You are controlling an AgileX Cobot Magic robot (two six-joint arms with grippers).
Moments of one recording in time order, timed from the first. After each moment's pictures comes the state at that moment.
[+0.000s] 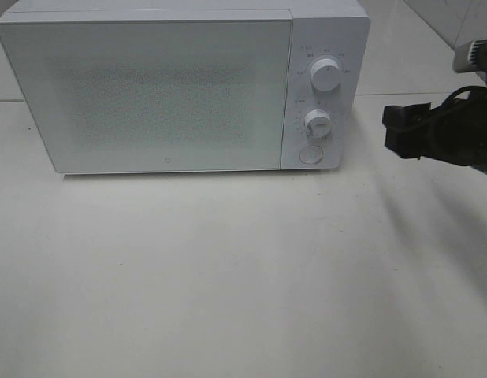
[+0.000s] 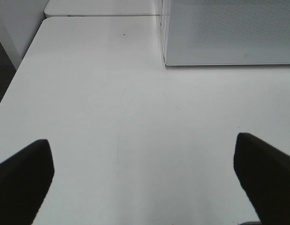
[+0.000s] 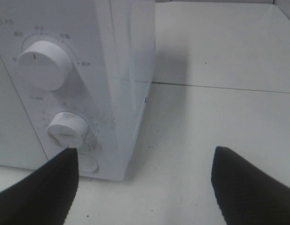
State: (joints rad) left arm 0.01 0.00 -0.50 -0.03 1.04 0.02; right arm 0.23 1.47 -0.41 0.09 -0.74 -0.06
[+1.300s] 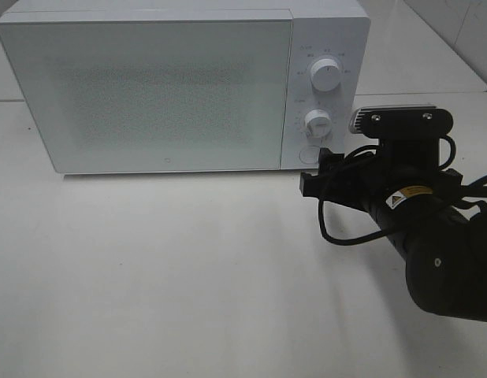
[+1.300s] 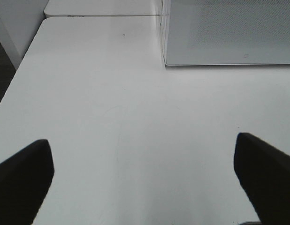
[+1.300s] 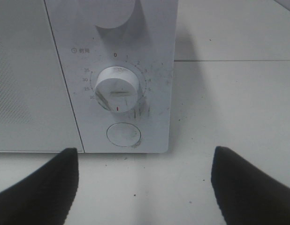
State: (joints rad) left arm 0.01 0.00 -0.50 -0.03 1.04 0.02; right arm 0.72 1.80 -0.45 0.77 -1.13 -0.21
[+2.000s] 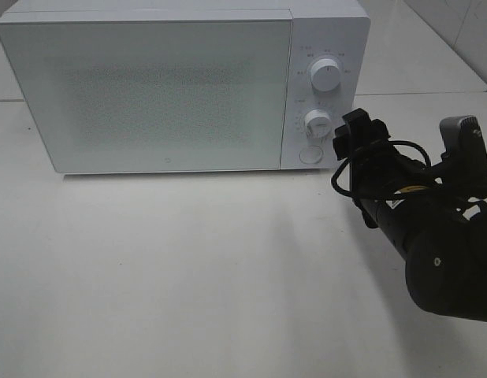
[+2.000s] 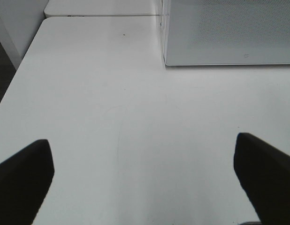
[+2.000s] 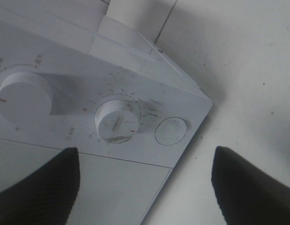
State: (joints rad) left arm 0.01 0.00 -0.50 -0.03 1.04 0.02; right arm 0.72 1.80 -0.45 0.78 -1.13 0.93
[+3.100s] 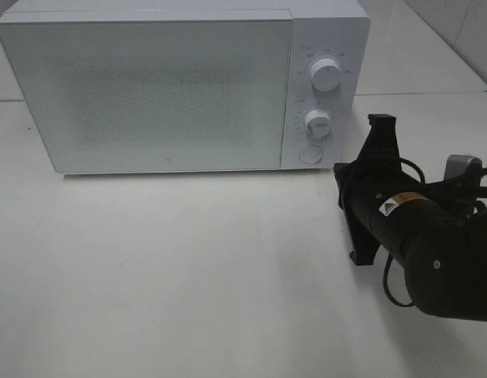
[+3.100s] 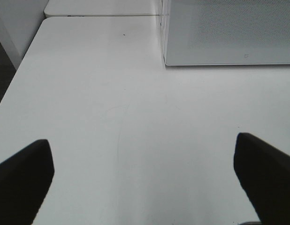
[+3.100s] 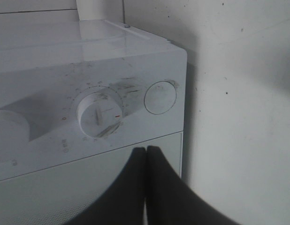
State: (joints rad) left arm 0.01 0.00 -0.50 -0.03 1.04 0.02; right arm 0.72 1.81 -0.45 0.73 -1.04 1.39
